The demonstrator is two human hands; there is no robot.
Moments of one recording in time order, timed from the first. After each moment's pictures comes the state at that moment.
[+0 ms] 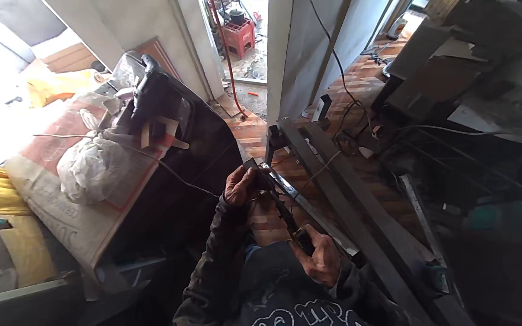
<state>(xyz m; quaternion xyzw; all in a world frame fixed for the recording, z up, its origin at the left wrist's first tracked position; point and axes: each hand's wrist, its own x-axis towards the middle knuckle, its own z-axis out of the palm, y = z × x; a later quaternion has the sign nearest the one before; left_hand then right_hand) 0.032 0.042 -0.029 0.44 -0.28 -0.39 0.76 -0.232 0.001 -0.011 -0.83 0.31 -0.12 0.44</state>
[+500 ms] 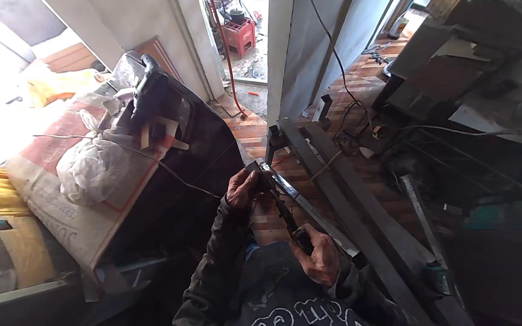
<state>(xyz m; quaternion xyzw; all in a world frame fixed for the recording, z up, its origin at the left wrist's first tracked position) 0.028 0.040 -0.032 0.42 -0.28 -0.40 0.76 -0.226 -0.002 -0.007 -0.83 0.31 -0.11 0.44</state>
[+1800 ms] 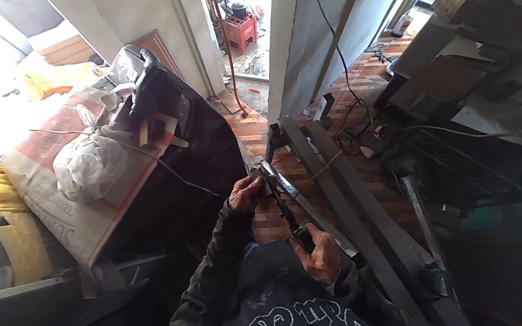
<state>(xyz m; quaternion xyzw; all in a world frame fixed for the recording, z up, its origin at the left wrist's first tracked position) 0.020 0.045 -0.034 0.43 -0.21 -0.48 0.74 -0.225 -0.007 -0.013 -0.85 0.31 -0.14 0.39</state>
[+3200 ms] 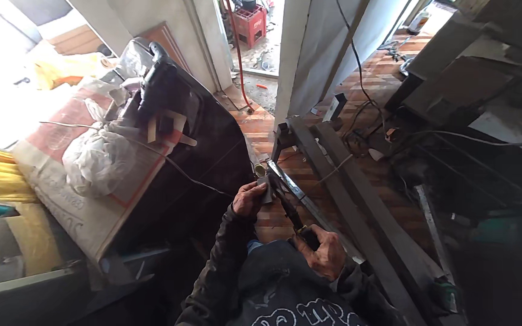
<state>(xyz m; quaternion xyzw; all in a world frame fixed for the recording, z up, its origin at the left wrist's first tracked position) 0.030 0.050 -0.030 0.47 -0.09 -0.49 0.73 -0.201 -0.019 -0.021 -0.85 0.33 -0.12 0.39</state>
